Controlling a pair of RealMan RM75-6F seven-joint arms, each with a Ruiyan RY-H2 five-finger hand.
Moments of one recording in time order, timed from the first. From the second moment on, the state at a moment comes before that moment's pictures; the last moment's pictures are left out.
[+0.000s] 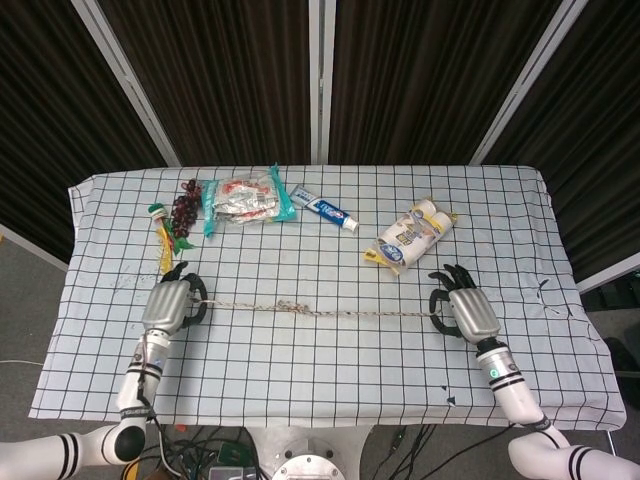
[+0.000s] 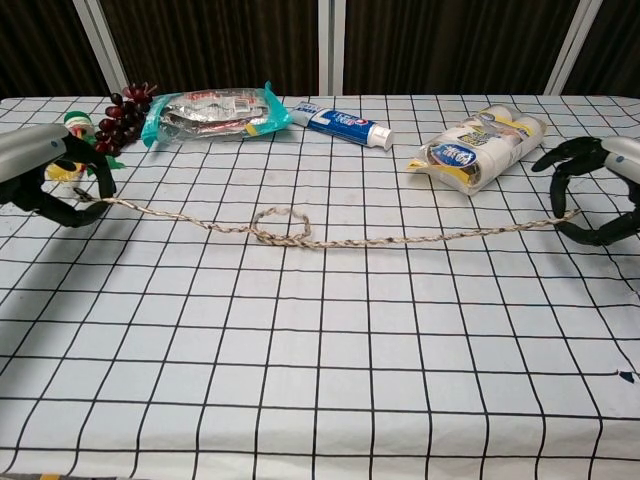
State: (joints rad) left arm -0.51 -1.56 -0.17 -1.59 0.97 1.17 0.36; right arm 0.45 -1.50 0.05 -1.29 -1.38 1.17 0.14
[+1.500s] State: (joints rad) left arm -0.46 -1.50 -0.15 -1.42 1.09 1.06 0.10; right arm 0.29 -1.46 0.02 -1.09 -1.42 1.18 0.40
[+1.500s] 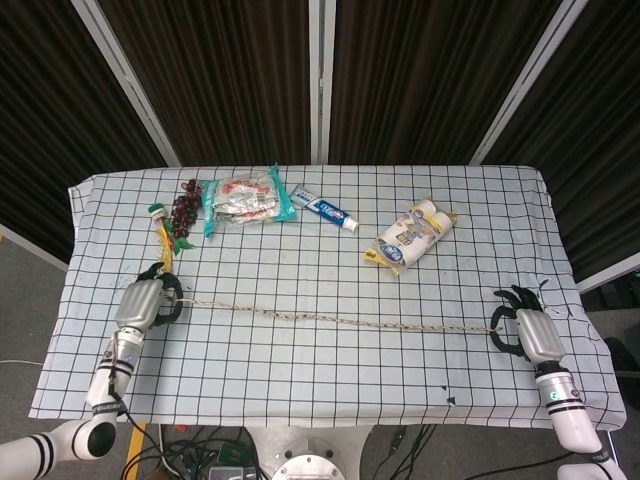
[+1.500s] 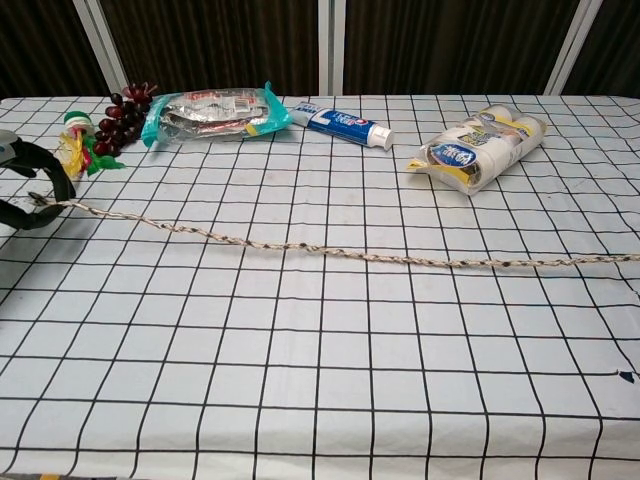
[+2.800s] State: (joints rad) left arm -0.47 -1.54 -0.14 -1.36 1.09 1.02 0.11; right arm 0.27 -1.49 0.02 -1.00 -1.44 1.12 0.46
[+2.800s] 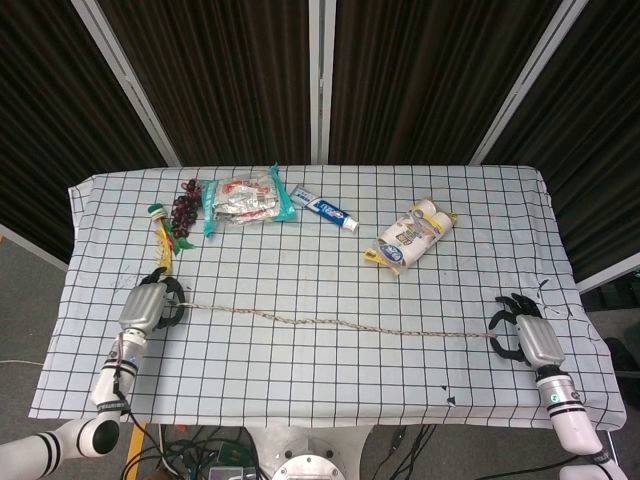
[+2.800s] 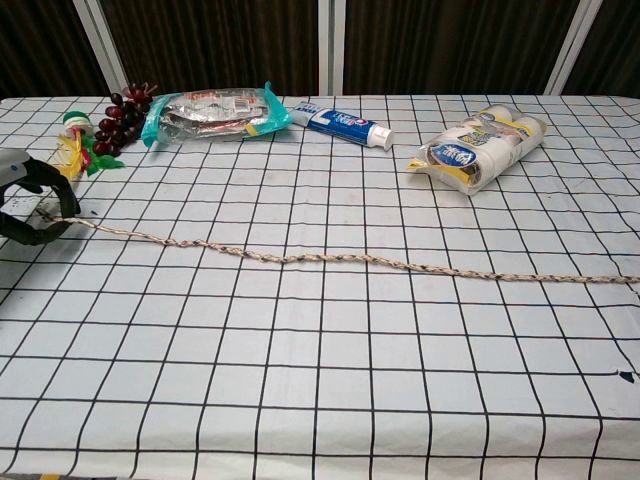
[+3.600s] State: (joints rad) left arm -0.45 -1.50 -0.14 -1.39 1.16 1.07 0.07; right arm 0.23 -1.42 0.06 -1.07 -1.48 1.31 0.53
